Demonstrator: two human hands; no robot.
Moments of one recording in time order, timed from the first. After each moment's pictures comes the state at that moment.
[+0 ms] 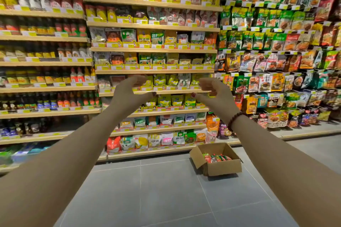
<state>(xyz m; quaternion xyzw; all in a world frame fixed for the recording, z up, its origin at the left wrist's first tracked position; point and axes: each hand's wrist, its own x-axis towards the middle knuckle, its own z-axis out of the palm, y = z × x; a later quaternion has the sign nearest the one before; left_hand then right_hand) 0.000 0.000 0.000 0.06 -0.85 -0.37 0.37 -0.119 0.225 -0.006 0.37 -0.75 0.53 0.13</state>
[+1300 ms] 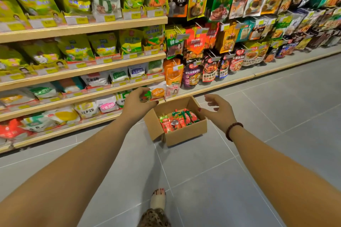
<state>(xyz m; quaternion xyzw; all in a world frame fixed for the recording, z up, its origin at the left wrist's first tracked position) -0.666 0.071 -0.306 0.14 -0.86 -0.48 0.11 -0.711 0.330 -0.307 0.09 -0.87 0.49 -0.01</state>
